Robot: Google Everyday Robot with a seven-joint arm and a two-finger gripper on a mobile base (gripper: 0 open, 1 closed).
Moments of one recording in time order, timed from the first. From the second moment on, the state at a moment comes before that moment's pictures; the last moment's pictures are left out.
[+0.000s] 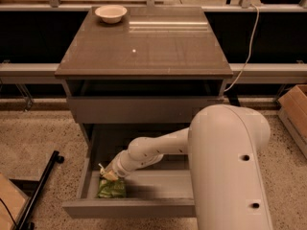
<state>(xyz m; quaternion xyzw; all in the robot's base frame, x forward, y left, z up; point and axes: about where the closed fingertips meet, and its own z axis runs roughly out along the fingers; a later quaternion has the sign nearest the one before) 0.557 0.179 0.411 -0.57 0.74 0.26 0.25</state>
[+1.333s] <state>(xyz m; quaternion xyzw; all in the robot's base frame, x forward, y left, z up) 0.487 0.192 0.557 -0.55 0.70 0.21 0.40</state>
